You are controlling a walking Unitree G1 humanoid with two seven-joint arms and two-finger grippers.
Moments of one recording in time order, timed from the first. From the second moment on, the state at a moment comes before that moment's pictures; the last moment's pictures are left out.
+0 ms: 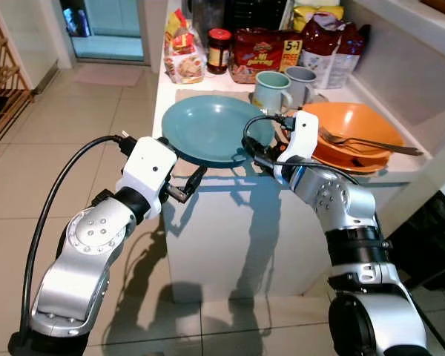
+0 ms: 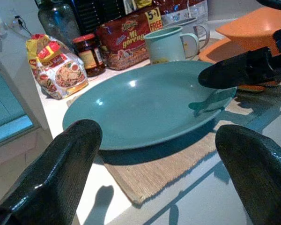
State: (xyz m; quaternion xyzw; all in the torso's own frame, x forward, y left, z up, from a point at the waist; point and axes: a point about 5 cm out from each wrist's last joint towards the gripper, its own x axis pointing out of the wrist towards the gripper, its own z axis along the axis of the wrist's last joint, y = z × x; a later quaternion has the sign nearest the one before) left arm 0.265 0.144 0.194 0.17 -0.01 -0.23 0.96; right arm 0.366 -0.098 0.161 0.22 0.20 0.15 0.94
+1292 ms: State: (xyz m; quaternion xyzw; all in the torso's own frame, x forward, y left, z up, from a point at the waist) left arm 0.257 0.137 0.189 0.16 0.01 -0.28 0.95; right arm 0.371 -0.102 0.156 0.35 0.22 0.15 0.90
